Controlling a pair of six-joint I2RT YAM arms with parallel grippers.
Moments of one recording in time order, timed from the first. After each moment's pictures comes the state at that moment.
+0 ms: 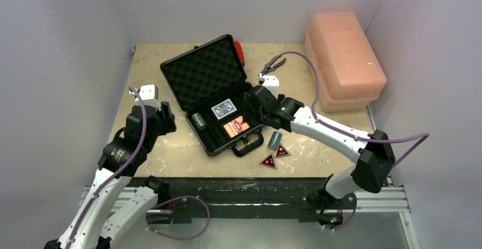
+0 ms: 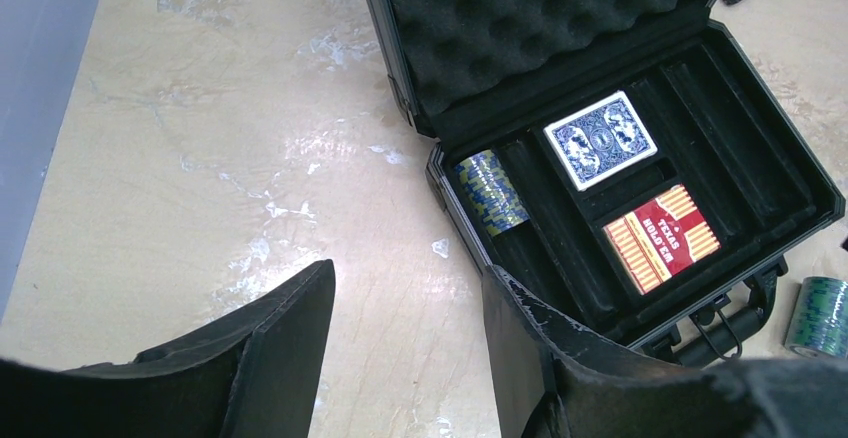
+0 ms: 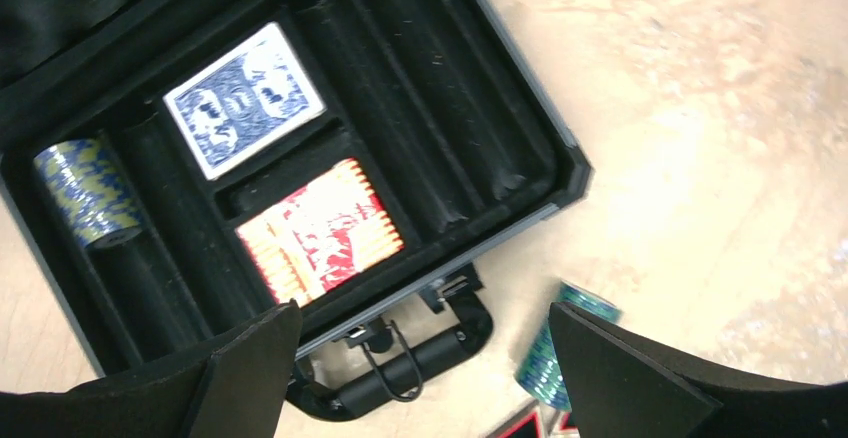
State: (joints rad) left arm -0.41 0.65 0.91 -0.79 -0.39 -0.35; right arm 0.88 1.51 1.27 -0.68 0.48 0.72
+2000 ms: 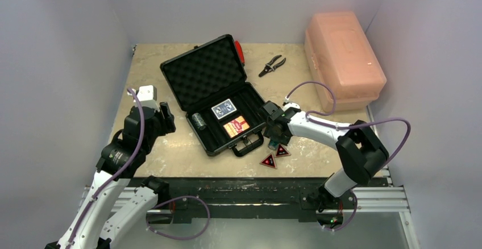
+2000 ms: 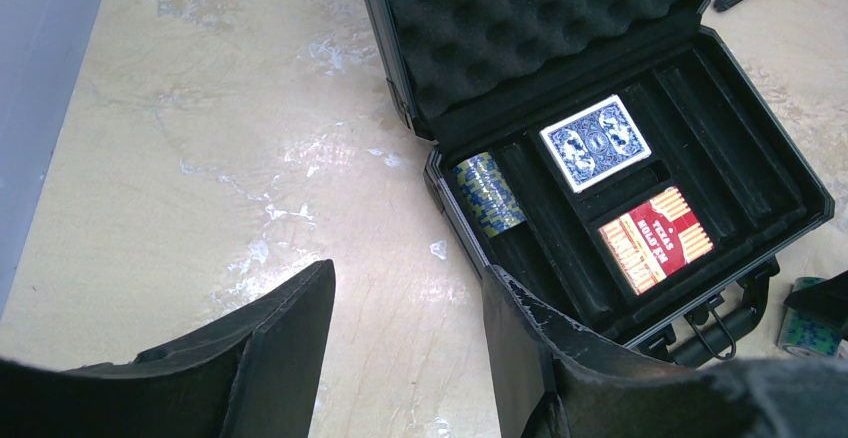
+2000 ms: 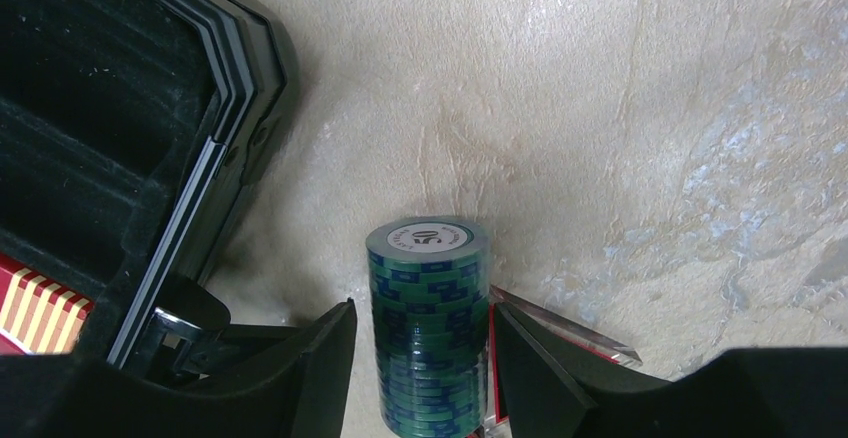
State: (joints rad) left arm -0.41 0.63 0.91 -0.79 -0.39 -0.35; right arm 0.73 1.57 0.94 -0.69 0.40 1.16
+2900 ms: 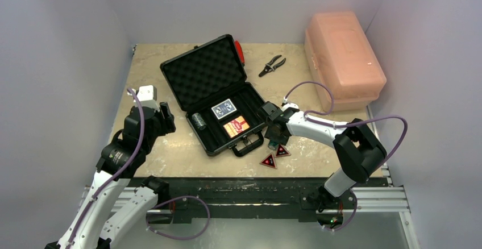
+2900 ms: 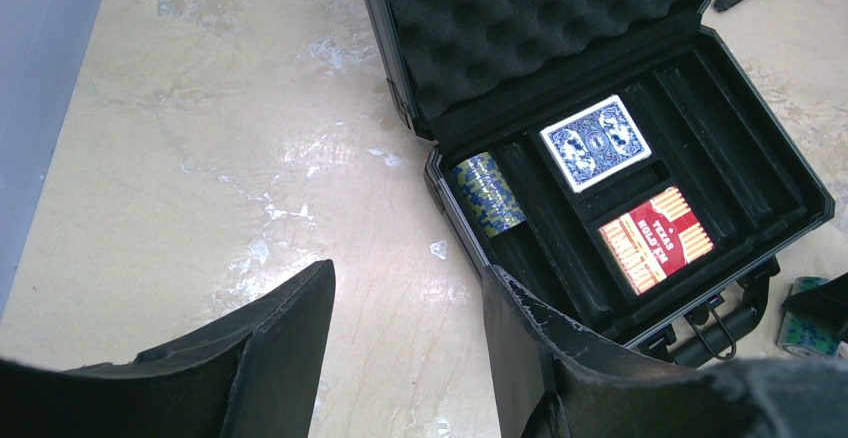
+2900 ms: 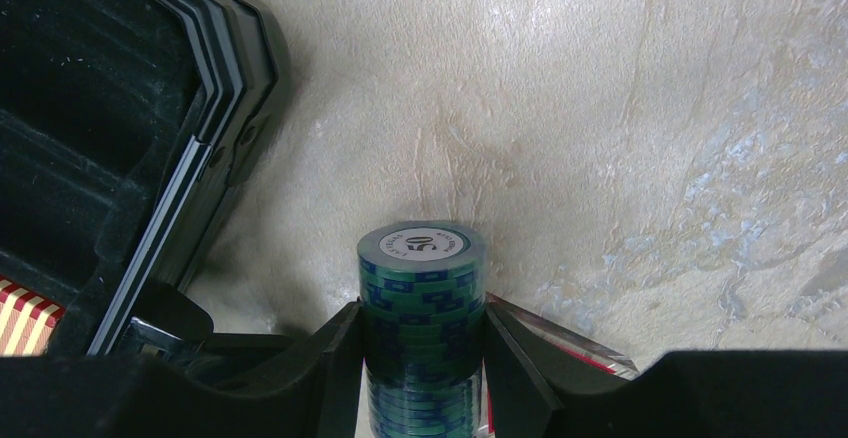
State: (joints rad) left arm -0.41 0.63 0.91 -0.79 -0.39 -0.35; right arm 0.73 1.60 0.94 -0.68 0.40 1.13
